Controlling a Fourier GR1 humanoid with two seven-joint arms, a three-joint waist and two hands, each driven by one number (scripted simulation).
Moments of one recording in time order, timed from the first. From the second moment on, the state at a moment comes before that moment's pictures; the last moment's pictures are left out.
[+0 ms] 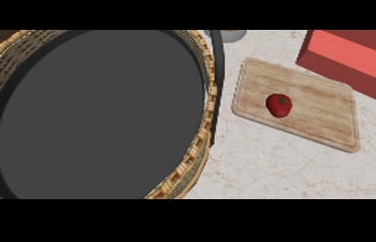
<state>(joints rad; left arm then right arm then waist) -0.12 0.30 0.03 -1.39 -0.02 -0.11 0.01 -0.53 -0.57 -0.27 -1.81 0.75 0.26 0.65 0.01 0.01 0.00</state>
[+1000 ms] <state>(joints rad) -0.15 0.28 0.04 -1.39 -0.04 -0.15 0.02 -0.62 -0.59 -0.29 -1.18 0.85 0.03 0.40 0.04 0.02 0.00</state>
